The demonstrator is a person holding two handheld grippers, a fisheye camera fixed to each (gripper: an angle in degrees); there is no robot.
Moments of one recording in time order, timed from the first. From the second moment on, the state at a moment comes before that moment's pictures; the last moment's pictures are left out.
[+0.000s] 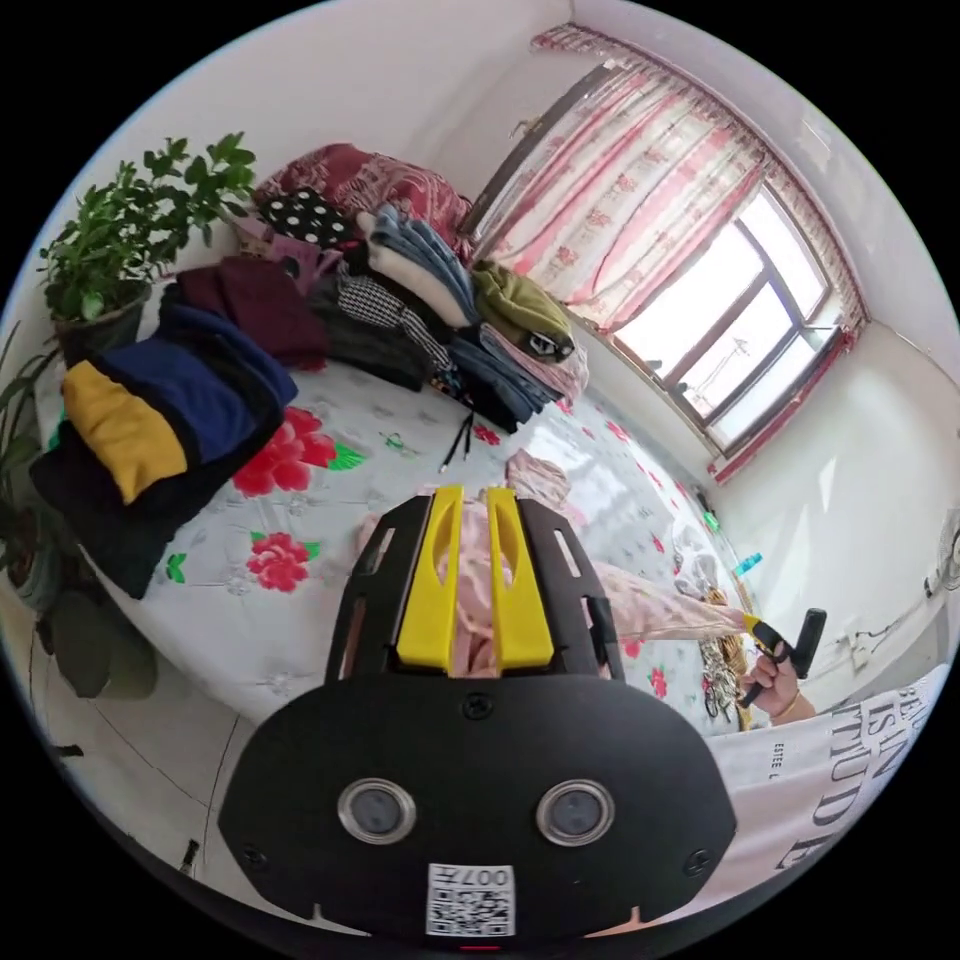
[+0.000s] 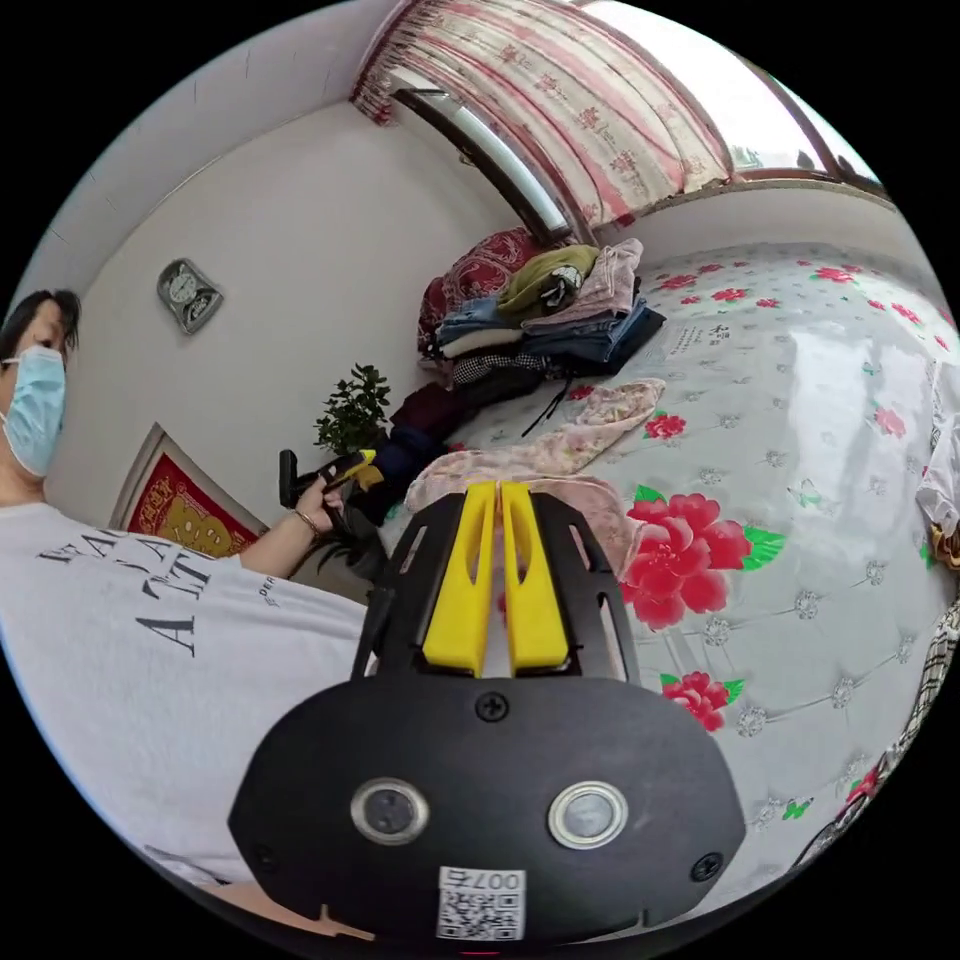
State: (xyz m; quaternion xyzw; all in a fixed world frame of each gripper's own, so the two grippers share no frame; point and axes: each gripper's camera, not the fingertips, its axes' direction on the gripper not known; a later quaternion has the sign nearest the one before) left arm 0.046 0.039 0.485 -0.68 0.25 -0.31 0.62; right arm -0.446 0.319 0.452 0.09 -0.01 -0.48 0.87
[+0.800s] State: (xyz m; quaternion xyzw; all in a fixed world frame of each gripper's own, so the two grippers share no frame) left arm 0.247 0.062 0.375 -0.77 0.48 -0.19 0.39; right arm -0.341 0.171 0.769 -0.15 0.38 -0.62 0.67
